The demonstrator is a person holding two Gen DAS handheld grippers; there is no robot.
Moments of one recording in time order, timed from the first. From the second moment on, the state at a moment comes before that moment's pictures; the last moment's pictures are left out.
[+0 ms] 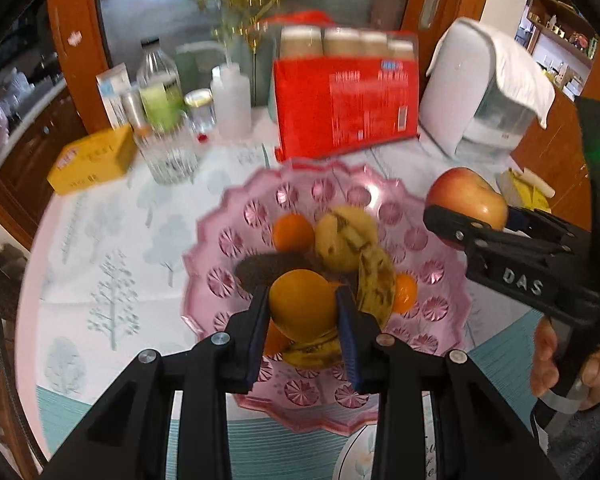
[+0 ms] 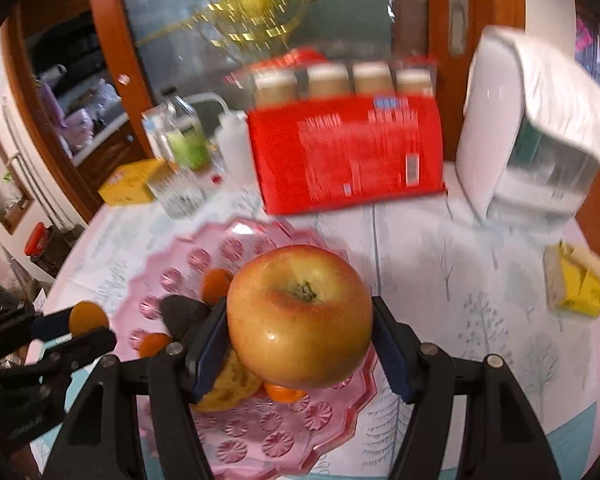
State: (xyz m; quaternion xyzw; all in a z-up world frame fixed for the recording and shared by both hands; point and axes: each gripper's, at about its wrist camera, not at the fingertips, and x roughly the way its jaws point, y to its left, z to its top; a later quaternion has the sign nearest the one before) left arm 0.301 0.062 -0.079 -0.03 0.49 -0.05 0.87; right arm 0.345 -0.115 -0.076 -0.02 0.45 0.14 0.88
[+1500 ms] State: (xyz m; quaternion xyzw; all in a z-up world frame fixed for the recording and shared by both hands) left arm 0.291 0.060 -0.122 -0.06 0.51 -0.04 0.86; right arm 0.331 -0.118 -0.104 0.00 0.46 0.14 0.88
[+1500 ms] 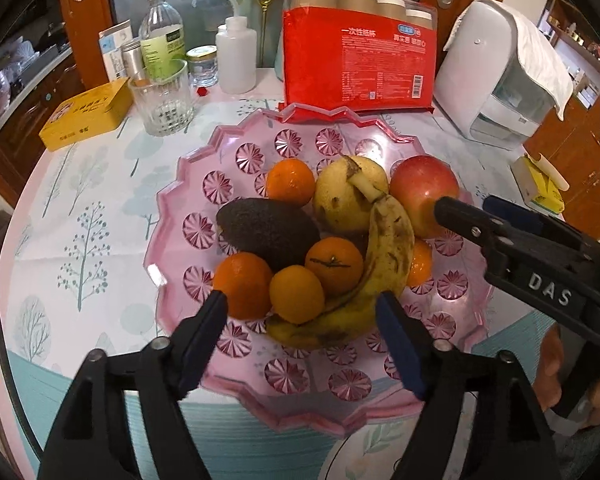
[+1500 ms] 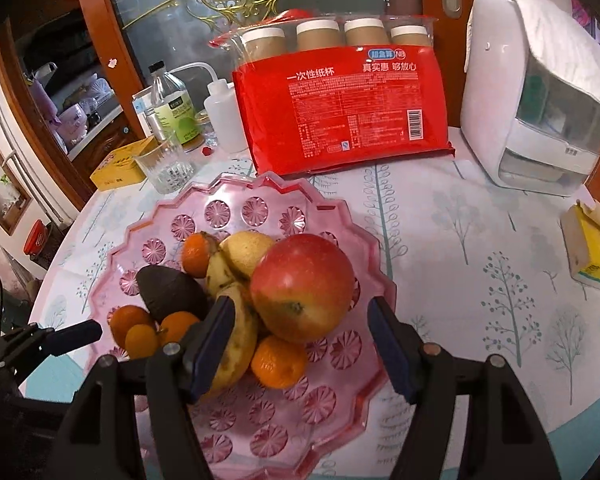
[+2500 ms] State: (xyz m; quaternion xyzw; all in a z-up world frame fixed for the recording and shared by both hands) left arm 0.174 0.041 -0.084 -0.07 0.50 -0.02 0.86; right arm 0.212 -0.162 -0.067 0.02 0.46 0.12 0.88
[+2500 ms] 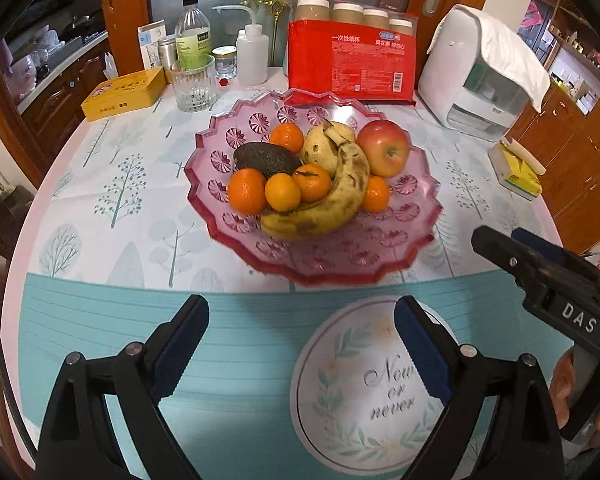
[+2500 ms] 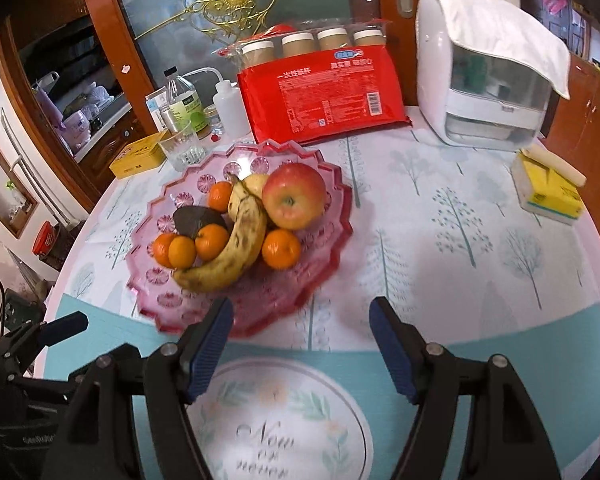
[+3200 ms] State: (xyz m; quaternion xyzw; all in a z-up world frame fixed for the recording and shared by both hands) left arm 0.042 0.001 -0.016 -0.05 0.48 -0.01 0.88; right arm 0.083 -0.218 -0.022 0.06 0.47 0.08 0.88
